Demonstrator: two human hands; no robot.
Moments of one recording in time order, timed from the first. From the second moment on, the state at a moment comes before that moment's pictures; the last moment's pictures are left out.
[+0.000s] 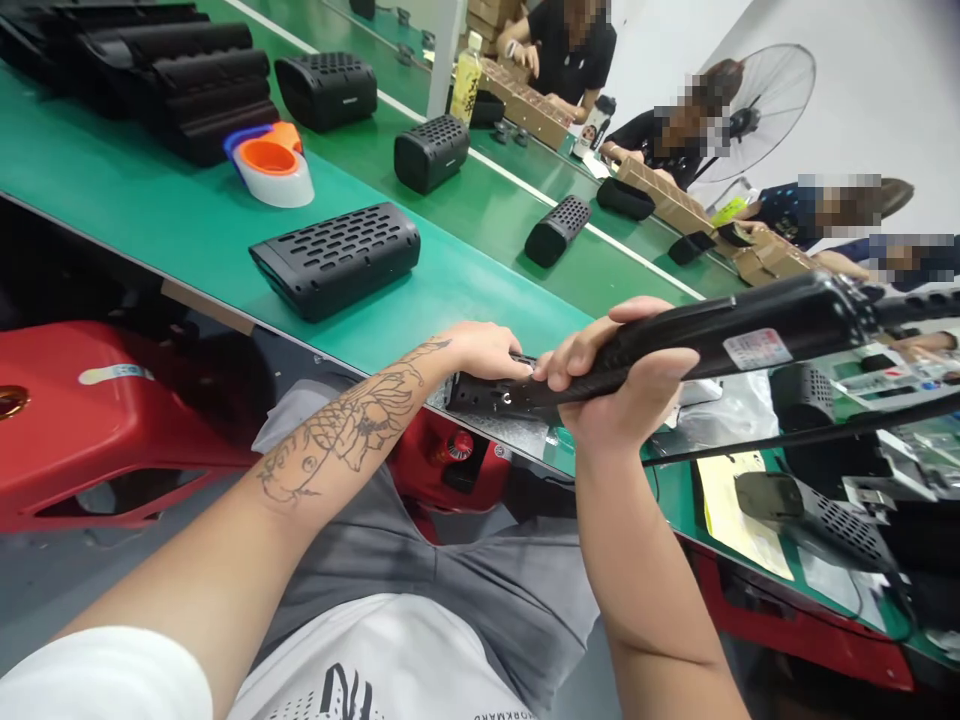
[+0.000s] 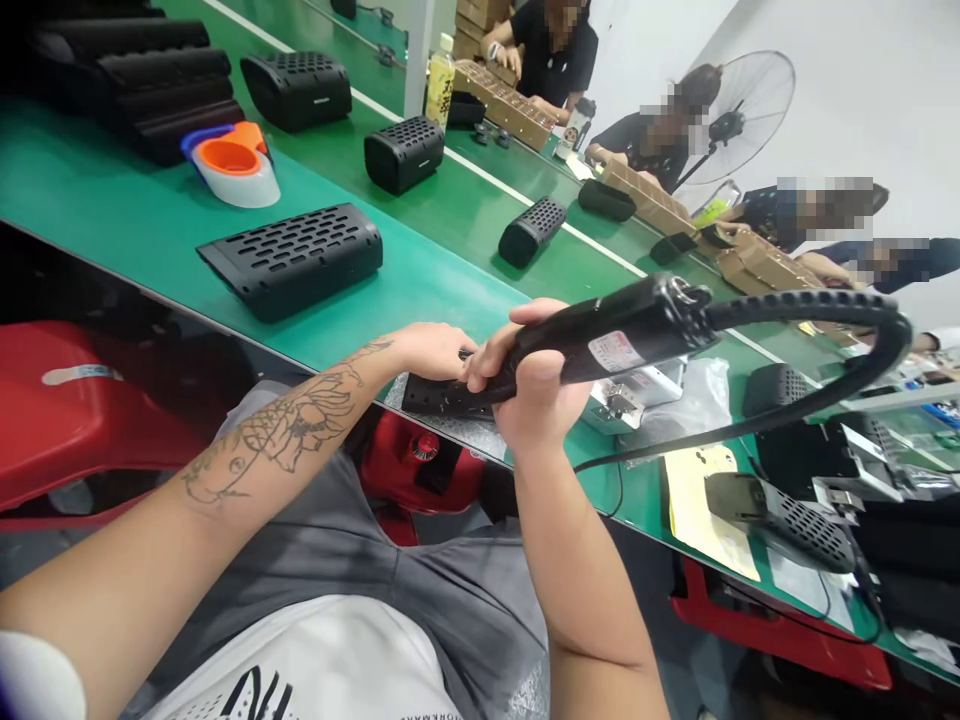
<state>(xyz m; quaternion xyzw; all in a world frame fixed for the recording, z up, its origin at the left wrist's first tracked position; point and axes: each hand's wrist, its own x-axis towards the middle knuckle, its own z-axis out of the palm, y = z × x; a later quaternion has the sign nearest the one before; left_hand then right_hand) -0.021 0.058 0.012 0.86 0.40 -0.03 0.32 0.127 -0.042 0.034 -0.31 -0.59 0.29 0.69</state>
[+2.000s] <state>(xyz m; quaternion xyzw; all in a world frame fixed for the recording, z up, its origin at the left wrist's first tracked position) -0.087 0.018 -0.135 0.80 0.20 0.43 0.36 0.100 -0.024 0.018 -0.22 -0.68 0.37 0.60</state>
